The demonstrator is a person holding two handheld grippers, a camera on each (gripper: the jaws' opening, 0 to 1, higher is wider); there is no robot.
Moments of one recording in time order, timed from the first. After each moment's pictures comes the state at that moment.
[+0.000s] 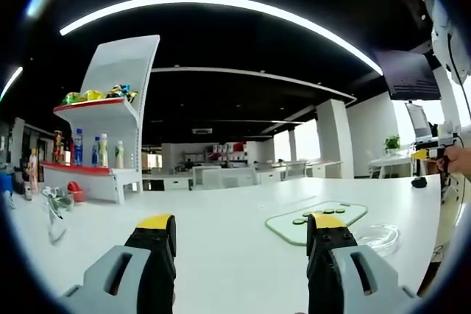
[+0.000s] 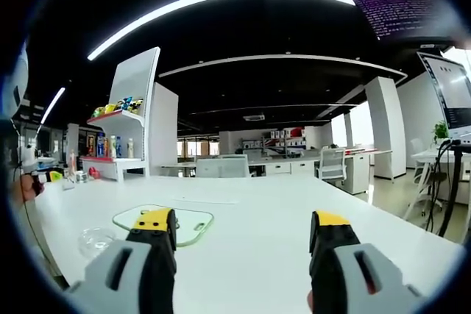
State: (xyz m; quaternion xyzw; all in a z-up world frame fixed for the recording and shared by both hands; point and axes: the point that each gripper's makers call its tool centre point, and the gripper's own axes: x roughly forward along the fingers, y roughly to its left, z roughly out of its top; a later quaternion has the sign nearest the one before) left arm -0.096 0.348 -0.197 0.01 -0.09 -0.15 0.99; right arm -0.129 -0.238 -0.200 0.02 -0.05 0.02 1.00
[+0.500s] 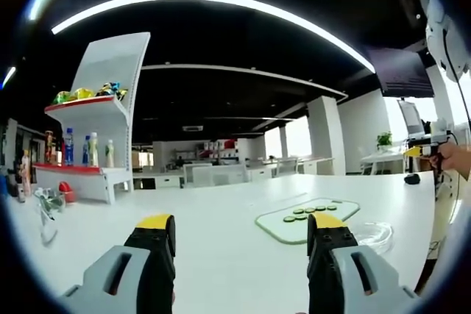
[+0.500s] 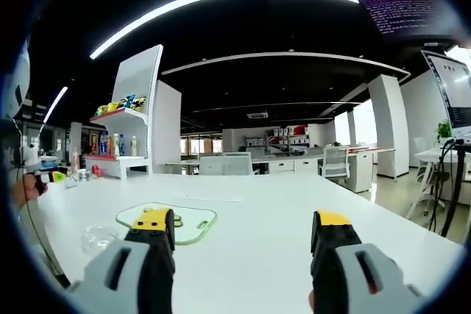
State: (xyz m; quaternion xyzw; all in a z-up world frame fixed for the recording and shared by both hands) left arm -0.094 0.330 -0.200 0.01 -0.08 -0.18 0.98; right arm -0.127 -0.234 -0.201 0.02 -0.04 0.03 1.00
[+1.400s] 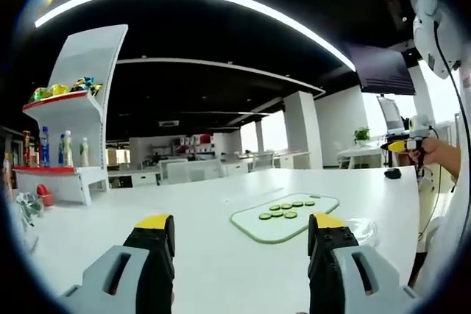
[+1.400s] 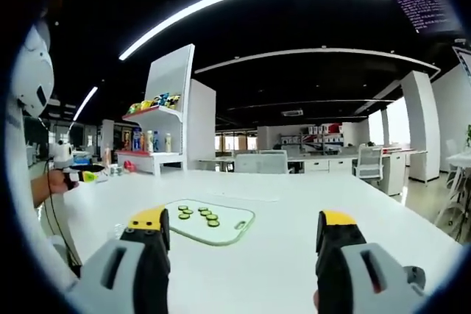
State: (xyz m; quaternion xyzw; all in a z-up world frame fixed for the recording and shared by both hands) left arm -0.086 0.291 -0.207 0.03 -0.05 -0.25 0.97; right arm -0.122 -0.177 -0.198 0.00 -0.03 0.15 0.99
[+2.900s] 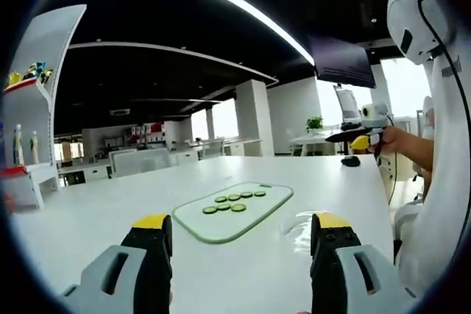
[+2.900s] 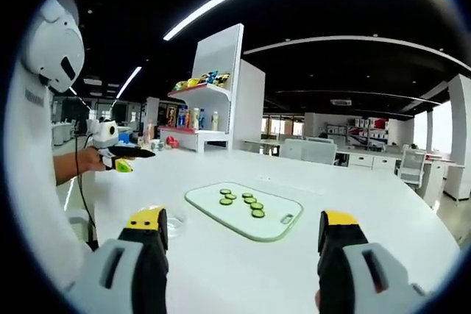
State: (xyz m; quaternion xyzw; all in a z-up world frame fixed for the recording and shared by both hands) left arm -0.089 0.214 -0.230 0.05 -0.01 -0.39 0.92; right arm -0.109 -0.105 -0.216 -0.05 0.01 0.29 0.96
